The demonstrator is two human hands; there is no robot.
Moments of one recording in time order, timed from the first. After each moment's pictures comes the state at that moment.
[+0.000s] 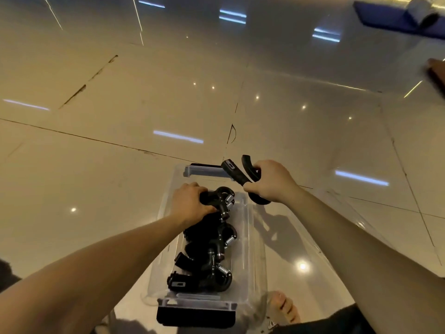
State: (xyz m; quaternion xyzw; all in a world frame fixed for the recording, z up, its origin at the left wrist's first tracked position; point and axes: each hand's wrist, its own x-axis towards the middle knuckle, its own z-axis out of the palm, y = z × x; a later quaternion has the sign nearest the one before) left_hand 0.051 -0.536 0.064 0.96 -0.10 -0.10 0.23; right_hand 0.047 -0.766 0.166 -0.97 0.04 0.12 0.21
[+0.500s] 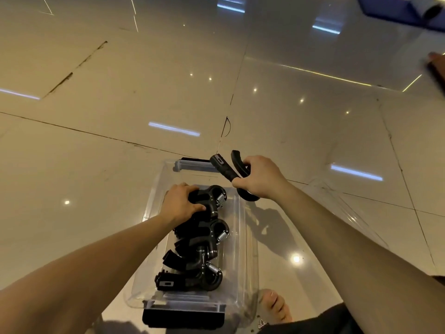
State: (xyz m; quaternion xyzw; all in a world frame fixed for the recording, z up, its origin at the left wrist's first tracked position) left_hand 0.053 -0.537 0.030 0.94 -0.04 -0.15 0.29; right_hand 0.055 -0.765 0.153 -0.96 0.03 0.14 0.24
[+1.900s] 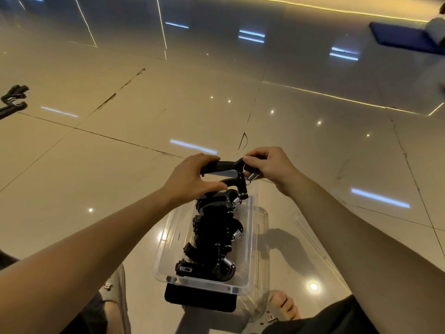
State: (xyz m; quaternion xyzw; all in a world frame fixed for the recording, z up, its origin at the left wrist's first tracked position) left_hand 0.028 -0.511 0.174 0.92 -0.19 -0.01 0.35; right_hand 0.035 -0.747 0.207 -0.78 0.07 0.11 0.61
